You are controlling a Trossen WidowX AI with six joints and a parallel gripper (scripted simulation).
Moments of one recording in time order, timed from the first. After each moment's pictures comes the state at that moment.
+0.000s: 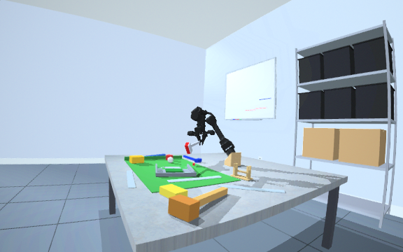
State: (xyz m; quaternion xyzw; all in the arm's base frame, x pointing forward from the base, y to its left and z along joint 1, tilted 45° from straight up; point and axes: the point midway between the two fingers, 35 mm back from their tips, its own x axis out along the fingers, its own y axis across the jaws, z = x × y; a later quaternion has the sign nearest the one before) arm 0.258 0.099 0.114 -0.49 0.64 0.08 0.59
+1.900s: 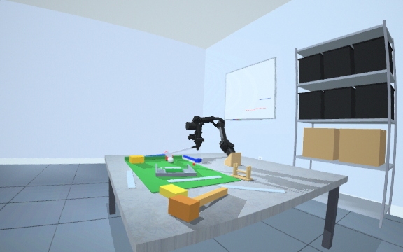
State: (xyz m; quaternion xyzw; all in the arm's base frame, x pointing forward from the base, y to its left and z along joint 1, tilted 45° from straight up) arm 0.206 -0.072 0.194 -0.21 0.58 -0.31 0.72
